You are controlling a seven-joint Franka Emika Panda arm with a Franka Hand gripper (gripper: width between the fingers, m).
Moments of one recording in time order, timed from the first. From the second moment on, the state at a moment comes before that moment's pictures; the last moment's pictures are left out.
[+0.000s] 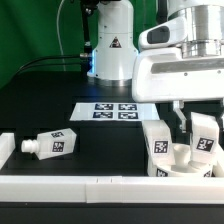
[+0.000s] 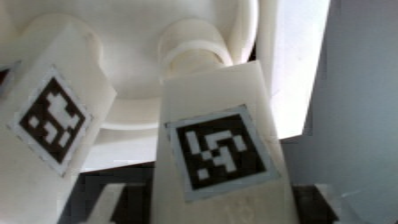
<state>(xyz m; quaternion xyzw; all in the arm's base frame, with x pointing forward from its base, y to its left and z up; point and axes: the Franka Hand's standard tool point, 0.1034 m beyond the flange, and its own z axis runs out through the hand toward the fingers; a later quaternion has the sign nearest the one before) 0.632 0.106 0.087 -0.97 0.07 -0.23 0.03</state>
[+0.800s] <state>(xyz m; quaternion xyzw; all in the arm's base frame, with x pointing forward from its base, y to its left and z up) 0.634 0.103 0.081 -0.97 0.07 -0.24 0.02</state>
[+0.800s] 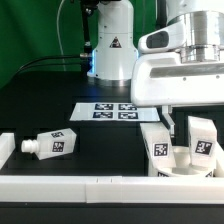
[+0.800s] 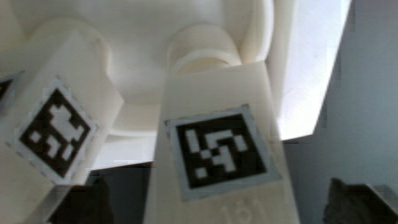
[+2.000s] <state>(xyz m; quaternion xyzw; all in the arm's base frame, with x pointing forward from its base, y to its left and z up) 0.642 0.098 0.113 -1.00 -0.05 -0.03 0.03</state>
